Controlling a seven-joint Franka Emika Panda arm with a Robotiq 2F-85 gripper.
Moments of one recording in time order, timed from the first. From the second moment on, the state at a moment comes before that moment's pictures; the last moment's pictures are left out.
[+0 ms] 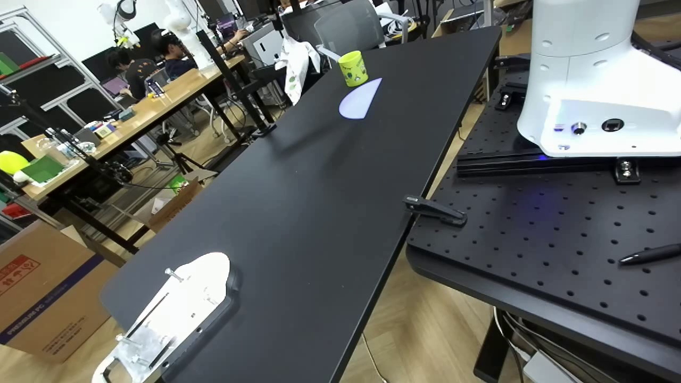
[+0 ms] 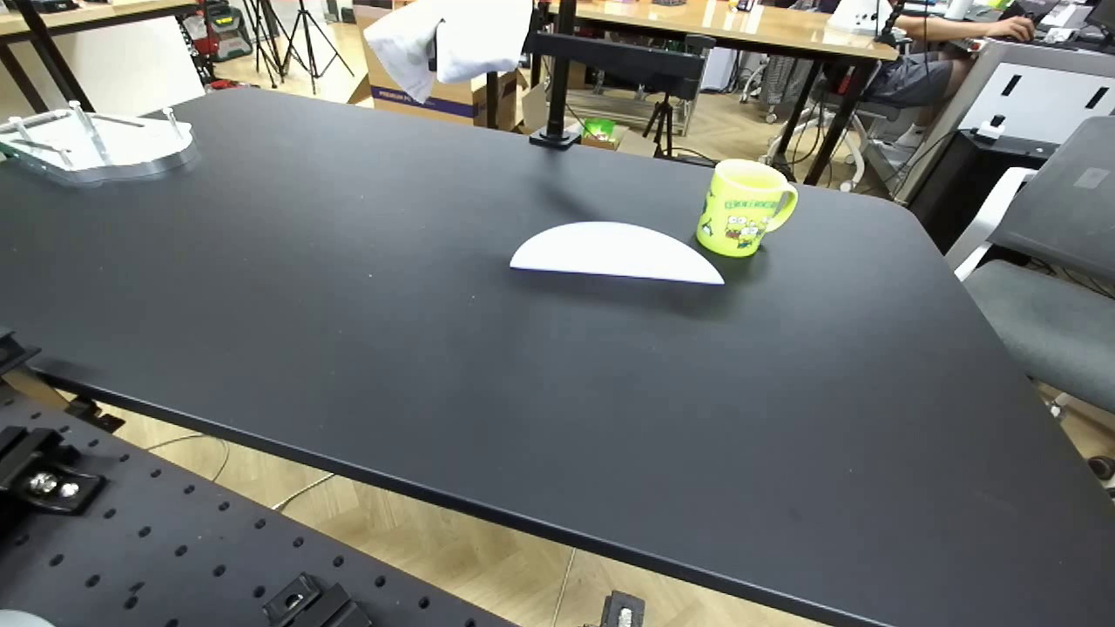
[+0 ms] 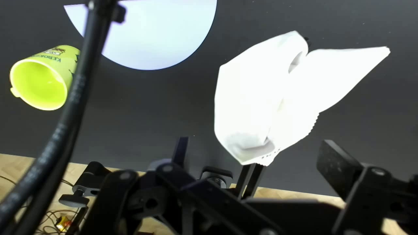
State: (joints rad) arm 0.01 -0.04 -0.02 -2.20 0.01 2.37 -0.26
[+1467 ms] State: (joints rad) arm 0.03 -0.01 0.02 -2.14 -0.08 2.26 0.03
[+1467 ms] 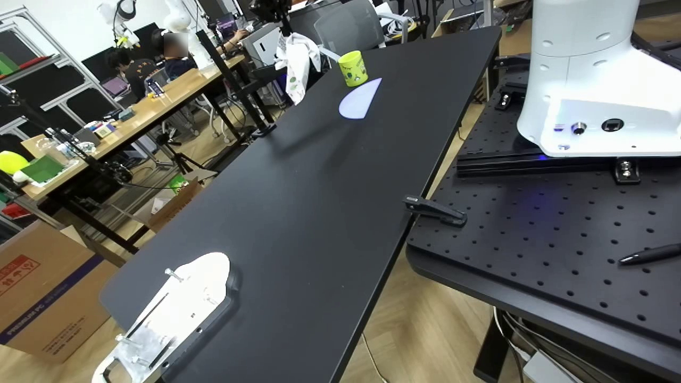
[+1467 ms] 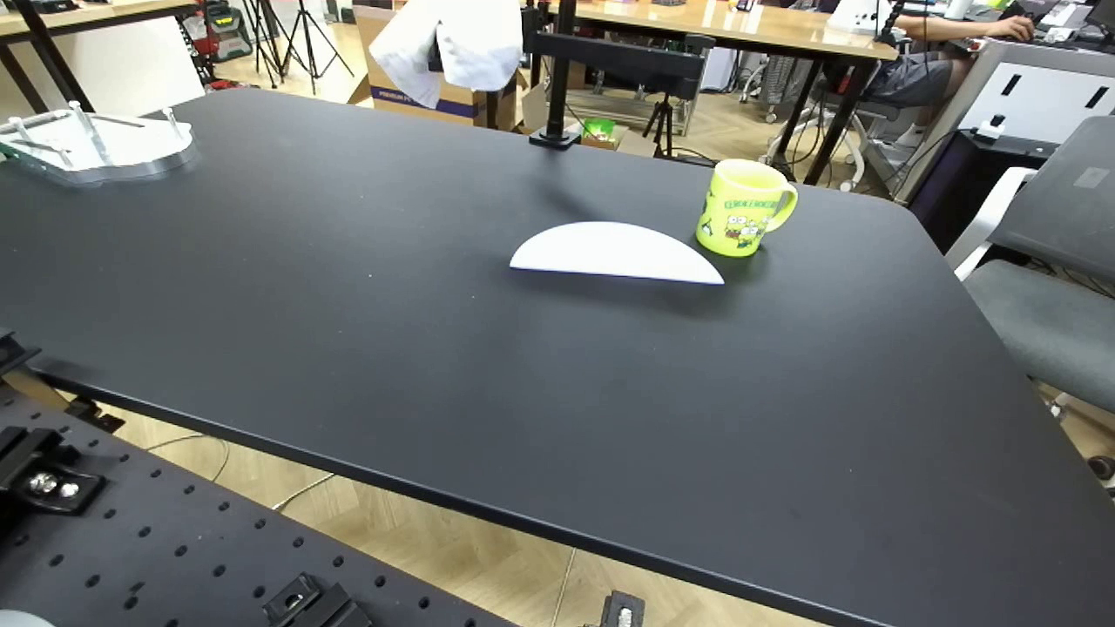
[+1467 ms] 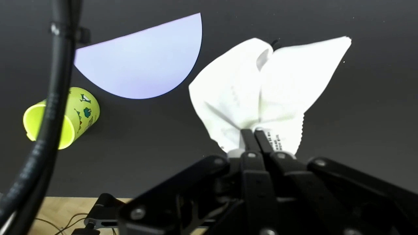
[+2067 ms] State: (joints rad) arm 0.03 -0.29 0.04 -2.35 -0.12 2.25 0.13
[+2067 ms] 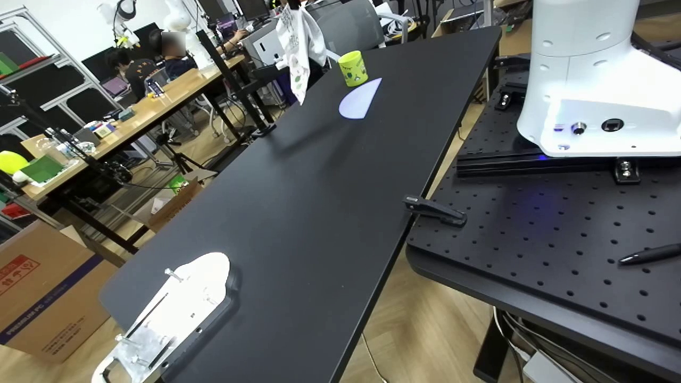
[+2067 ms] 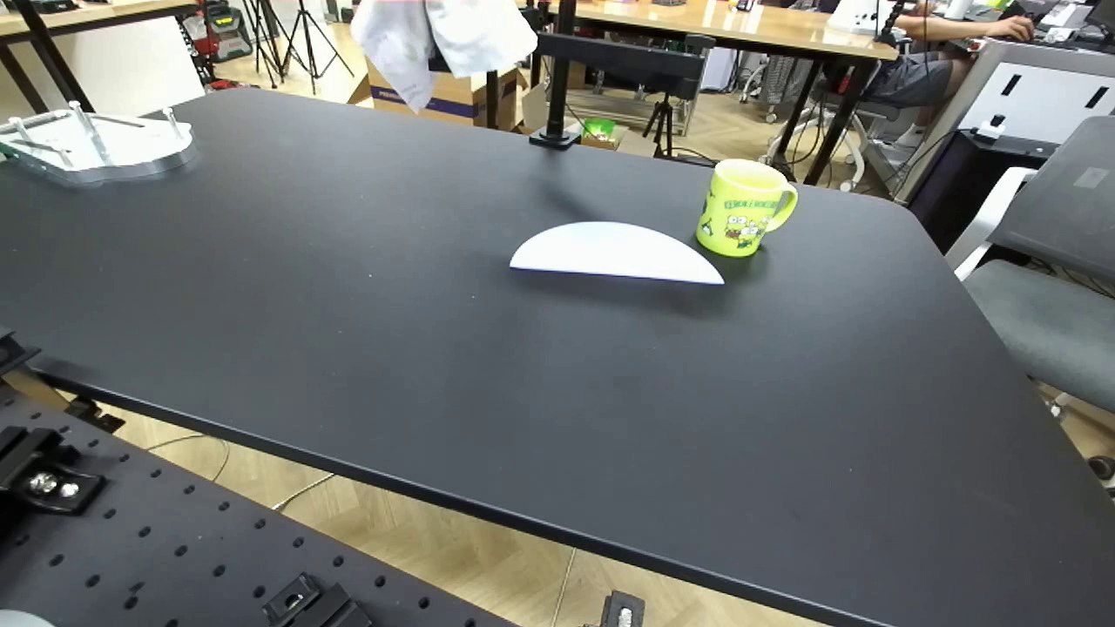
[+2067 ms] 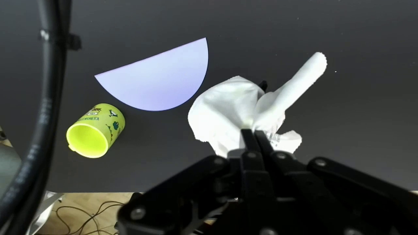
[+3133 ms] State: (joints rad) arm -0.21 -0.62 0.09 -2.62 -0.12 2.44 0.33
